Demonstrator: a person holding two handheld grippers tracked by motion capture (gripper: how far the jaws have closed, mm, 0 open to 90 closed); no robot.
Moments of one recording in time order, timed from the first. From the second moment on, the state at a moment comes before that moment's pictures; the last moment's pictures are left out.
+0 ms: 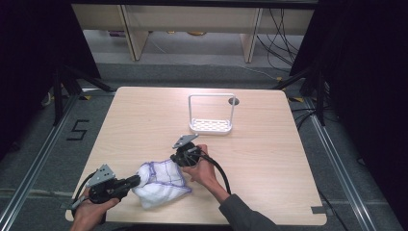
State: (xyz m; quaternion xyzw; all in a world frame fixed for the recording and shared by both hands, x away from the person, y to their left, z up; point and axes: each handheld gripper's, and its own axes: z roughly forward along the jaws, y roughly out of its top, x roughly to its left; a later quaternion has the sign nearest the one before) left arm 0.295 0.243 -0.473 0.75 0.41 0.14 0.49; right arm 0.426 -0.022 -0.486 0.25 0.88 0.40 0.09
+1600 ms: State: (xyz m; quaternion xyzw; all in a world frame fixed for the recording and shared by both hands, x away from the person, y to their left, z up) left arm 0.339 0.185 -0.475 0.73 0.45 0.05 0.52; right arm 0.421 -0.171 -0.440 0.41 0.83 0.36 0.14
